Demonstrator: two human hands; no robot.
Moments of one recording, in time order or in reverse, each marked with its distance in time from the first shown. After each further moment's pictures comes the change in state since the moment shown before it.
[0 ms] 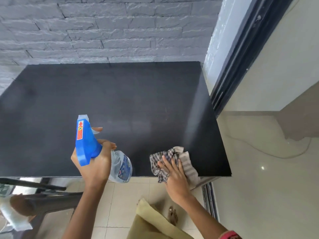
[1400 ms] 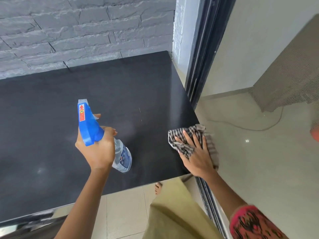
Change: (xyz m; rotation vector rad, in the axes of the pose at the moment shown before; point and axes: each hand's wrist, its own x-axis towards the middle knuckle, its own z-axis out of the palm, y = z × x) left_hand 0.020 0.028 0.101 -0.134 -0.069 0.141; right_hand 0.007 0.129 -0.034 -0.199 0.209 0.281
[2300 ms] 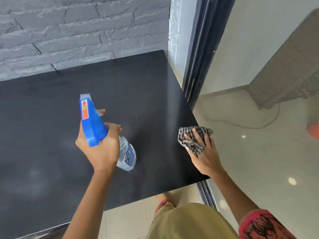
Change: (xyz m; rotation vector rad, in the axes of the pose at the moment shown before) left_hand 0.022 0.005 0.042 -0.051 -0.035 0.006; right_hand 0.023 0.025 -0.014 0.001 0.024 0.082
